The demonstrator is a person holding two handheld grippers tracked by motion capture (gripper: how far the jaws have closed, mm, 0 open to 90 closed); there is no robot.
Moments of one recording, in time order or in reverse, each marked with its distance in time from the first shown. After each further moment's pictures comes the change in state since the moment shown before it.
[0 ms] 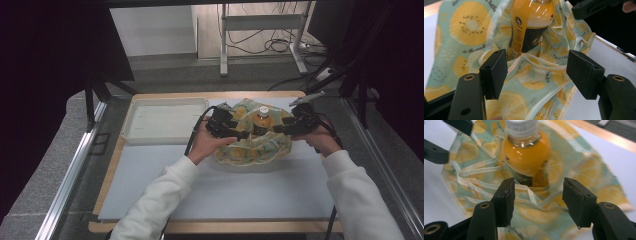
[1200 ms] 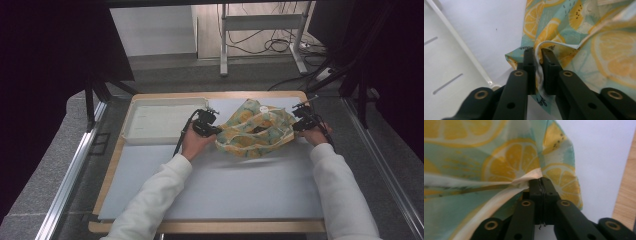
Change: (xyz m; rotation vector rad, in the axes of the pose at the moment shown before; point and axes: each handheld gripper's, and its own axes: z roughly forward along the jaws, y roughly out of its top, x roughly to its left) left arm 0.070 -0.038 0.017 0.142 0.271 -0.113; right arm -0.087 -0.036 0.070 0.214 -0.258 0.224
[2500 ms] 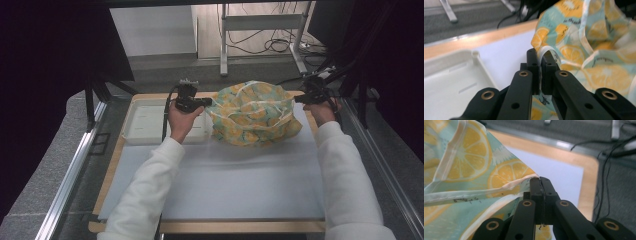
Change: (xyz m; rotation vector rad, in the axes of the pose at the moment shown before) left arm 0.036 0.034 -0.074 -0.273 -0.065 -0.125; right arm -0.009 0.057 -0.064 -0.184 -0.020 0.052
